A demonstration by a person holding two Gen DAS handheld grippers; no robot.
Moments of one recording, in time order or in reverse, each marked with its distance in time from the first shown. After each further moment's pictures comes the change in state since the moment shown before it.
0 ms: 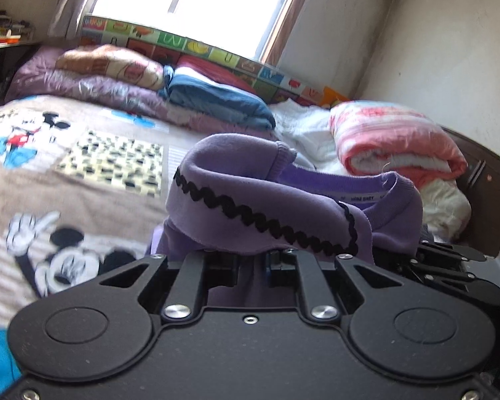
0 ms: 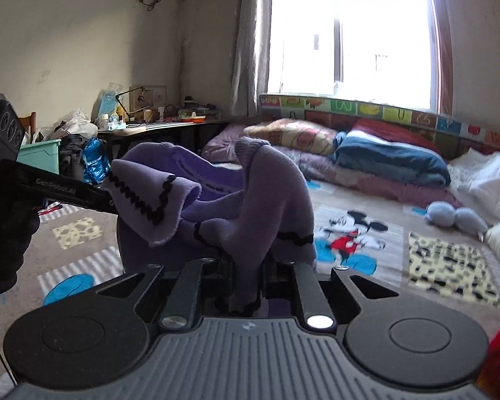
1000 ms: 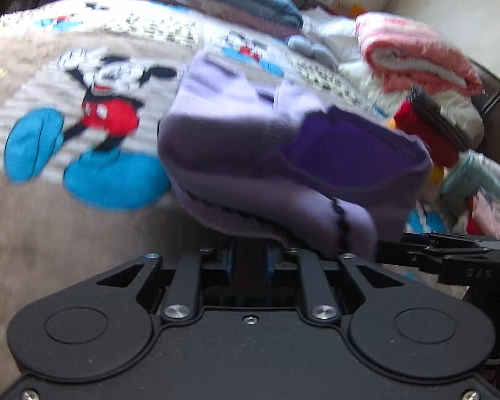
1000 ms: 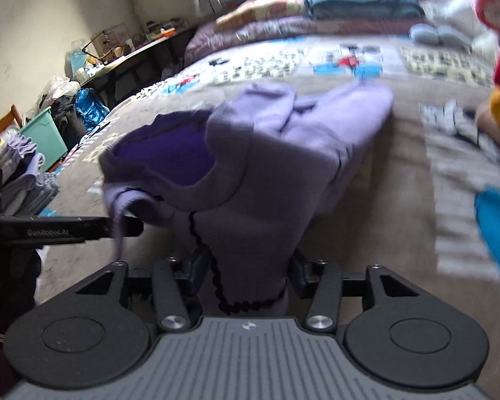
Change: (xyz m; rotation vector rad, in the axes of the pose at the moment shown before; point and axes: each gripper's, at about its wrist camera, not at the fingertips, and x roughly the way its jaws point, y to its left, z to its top) left arm -0.074 0.000 -0.166 -0.093 0.332 0.087; right arm -0.074 0.091 -0.132 0.386 0.384 0.019
